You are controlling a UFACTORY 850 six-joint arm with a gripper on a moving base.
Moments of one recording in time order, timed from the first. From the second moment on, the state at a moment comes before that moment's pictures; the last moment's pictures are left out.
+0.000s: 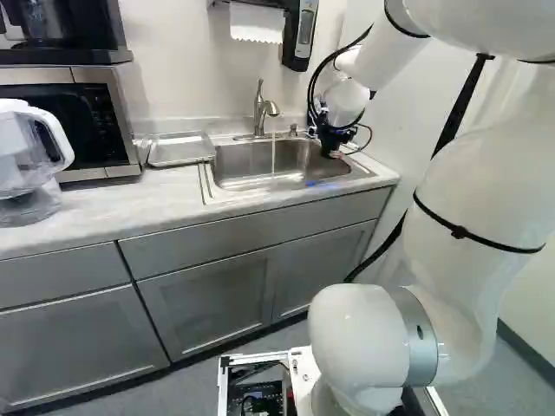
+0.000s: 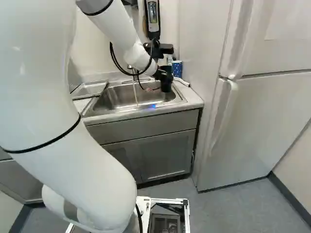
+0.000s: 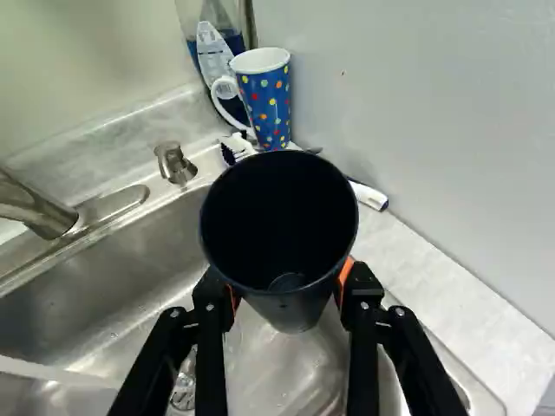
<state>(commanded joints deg) -7.4 -1.8 -51.1 58.1 12.5 -46.3</state>
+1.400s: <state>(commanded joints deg) -3.8 -1.6 -49.7 53.9 10.6 -46.3</state>
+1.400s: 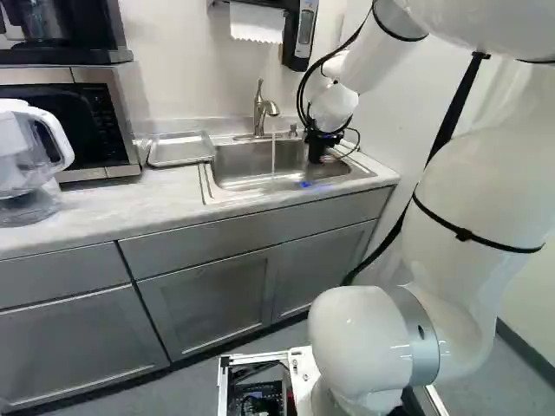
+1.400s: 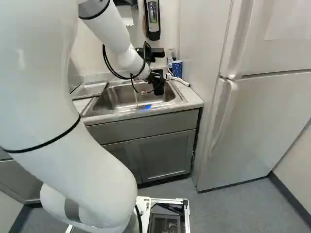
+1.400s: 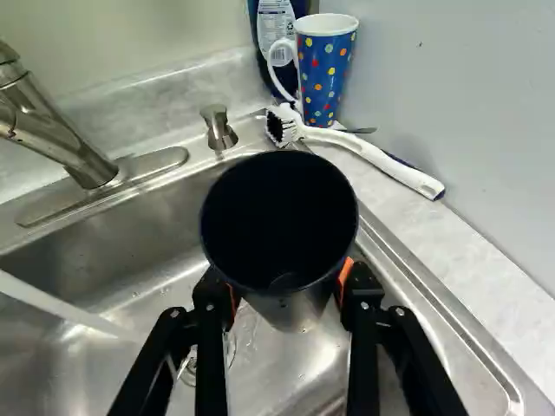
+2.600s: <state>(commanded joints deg) 0.1 -1.1 -49.2 41.6 2.1 -37.2</state>
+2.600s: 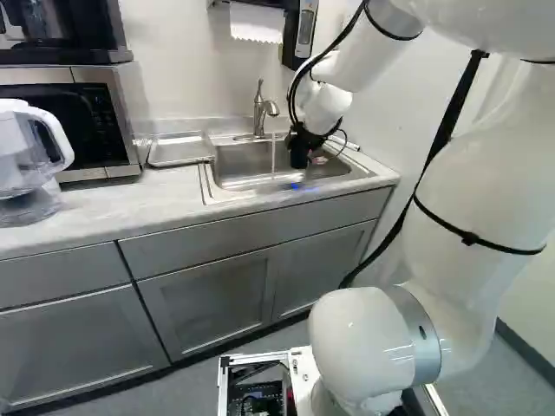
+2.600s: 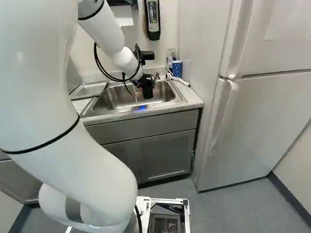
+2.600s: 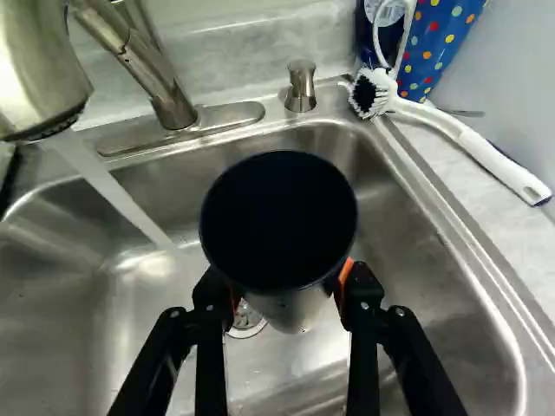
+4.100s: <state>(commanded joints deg) 8.7 -5.0 -53.3 23.7 0.4 -17.9</state>
